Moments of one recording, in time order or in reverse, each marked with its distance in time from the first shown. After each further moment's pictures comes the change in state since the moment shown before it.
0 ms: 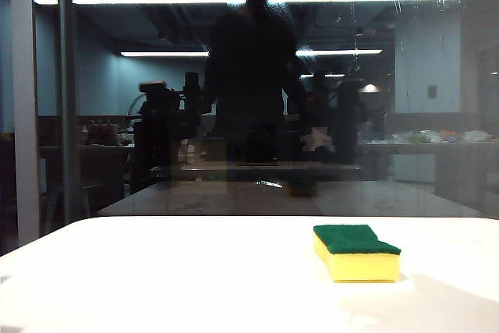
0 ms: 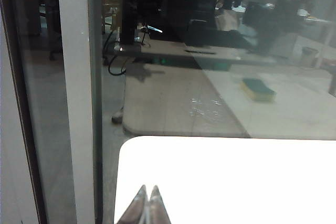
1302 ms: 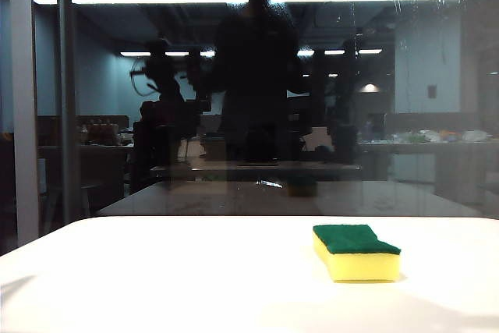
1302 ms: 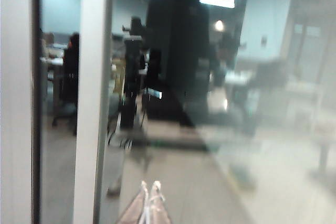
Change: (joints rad) left arm 0.000 0.027 0.468 -0.204 -0.036 -0.052; right arm 0.000 0.029 0.430 -0.174 0.085 0.053
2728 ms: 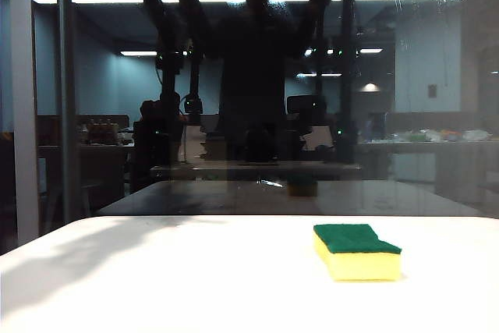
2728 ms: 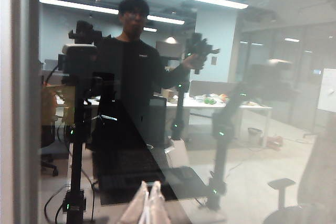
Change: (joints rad) left arm 0.000 1.248 1.422 -0.094 0.192 -0.036; right arm -0.001 1.427 1.888 -0.579 -0.025 0.077
